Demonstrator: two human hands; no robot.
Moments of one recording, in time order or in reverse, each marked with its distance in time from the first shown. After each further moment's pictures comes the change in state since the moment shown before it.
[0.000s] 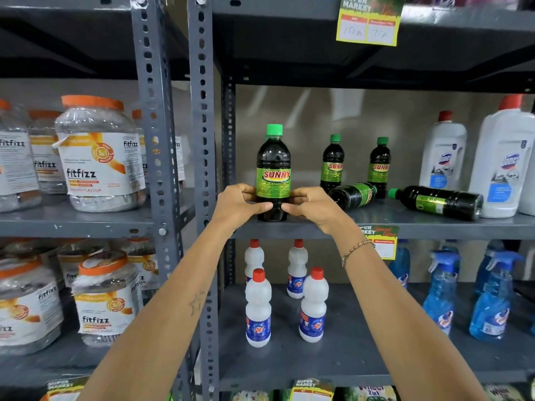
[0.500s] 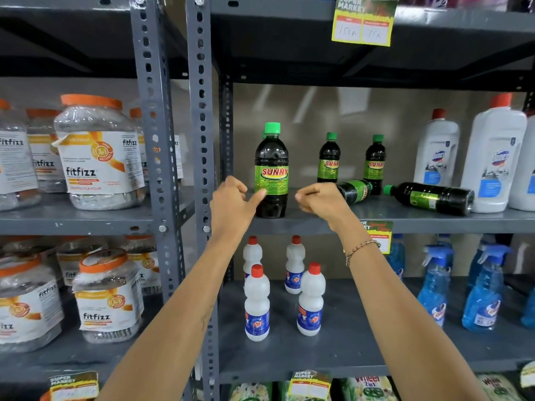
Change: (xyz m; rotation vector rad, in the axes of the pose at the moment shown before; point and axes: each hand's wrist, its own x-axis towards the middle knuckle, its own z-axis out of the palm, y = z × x) left_hand -0.023 0.000 0.008 0.246 0.334 0.194; right_hand -0.008 0.004 -0.017 -0.064 0.234 0.034
